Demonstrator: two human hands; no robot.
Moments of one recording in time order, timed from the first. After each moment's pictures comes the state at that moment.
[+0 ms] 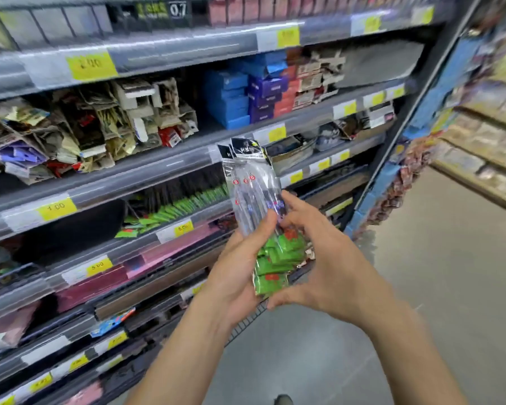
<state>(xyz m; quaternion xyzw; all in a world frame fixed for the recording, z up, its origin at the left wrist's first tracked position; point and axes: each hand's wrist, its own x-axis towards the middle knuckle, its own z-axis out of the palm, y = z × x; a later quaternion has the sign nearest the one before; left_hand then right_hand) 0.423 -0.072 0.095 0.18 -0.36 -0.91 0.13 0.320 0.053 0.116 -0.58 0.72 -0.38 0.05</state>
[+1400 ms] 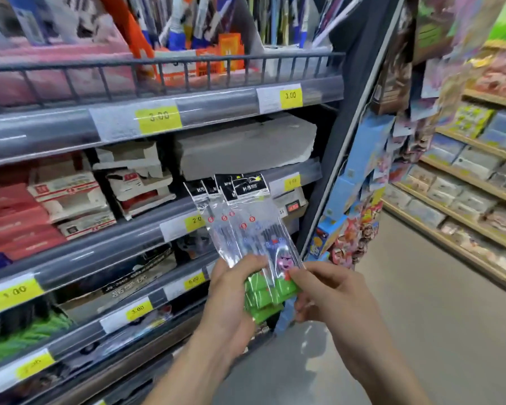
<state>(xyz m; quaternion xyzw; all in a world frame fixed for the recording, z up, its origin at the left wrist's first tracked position) -0.087 -0.019 0.094 0.30 -0.32 -0.87 0.19 -0.158 0.111 0.131 -0.17 0.69 -0.65 0.27</state>
